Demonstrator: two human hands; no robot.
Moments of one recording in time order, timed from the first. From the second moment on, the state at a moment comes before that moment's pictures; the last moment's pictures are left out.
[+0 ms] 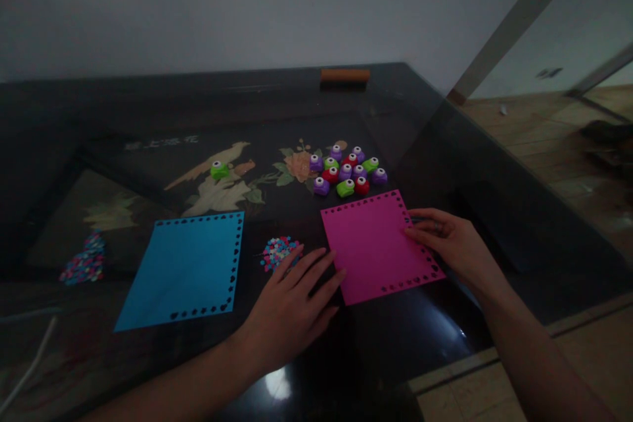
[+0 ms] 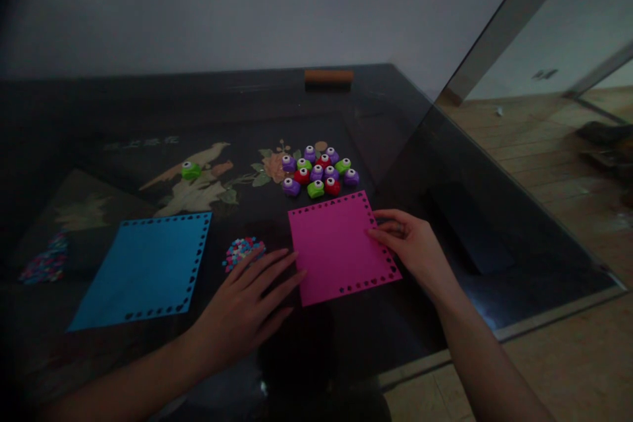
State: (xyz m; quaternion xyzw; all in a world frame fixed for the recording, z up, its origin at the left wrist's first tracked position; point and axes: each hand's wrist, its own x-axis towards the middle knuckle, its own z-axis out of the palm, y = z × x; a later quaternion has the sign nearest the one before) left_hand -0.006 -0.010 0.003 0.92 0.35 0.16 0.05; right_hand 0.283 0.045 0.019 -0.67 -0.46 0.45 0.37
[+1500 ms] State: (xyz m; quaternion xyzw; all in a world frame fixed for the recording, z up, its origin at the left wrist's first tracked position) left_hand -0.005 -0.012 0.000 0.92 0.29 0.24 0.08; right_hand 0.288 0.047 0.009 -0.67 -0.66 0.19 0.28
